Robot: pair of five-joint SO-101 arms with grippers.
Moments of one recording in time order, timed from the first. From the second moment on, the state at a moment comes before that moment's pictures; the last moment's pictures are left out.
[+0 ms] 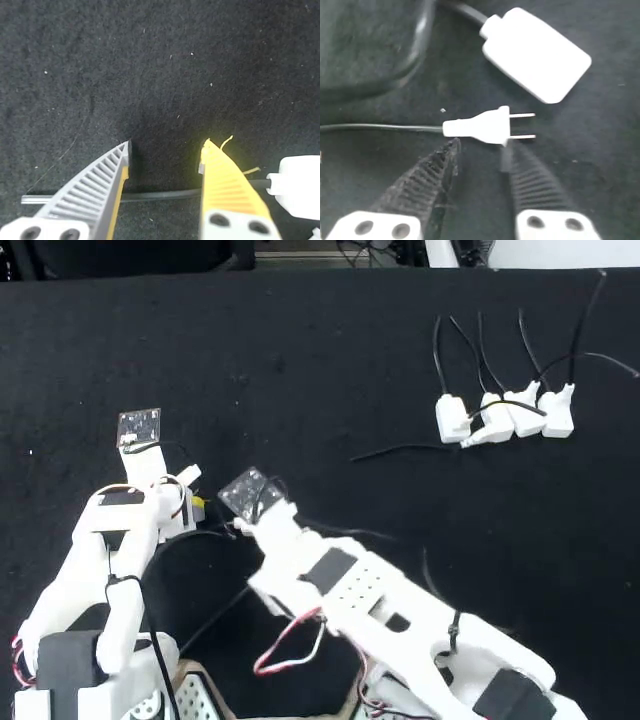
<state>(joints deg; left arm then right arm) -9.8 -19.4 59.4 34.8 1.6 -48.1 -31.7 66.2 41.8 -8.0</state>
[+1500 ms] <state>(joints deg) -14.2 -19.4 59.4 34.8 1.6 -31.3 -8.7 44.5 58.9 -8.2</state>
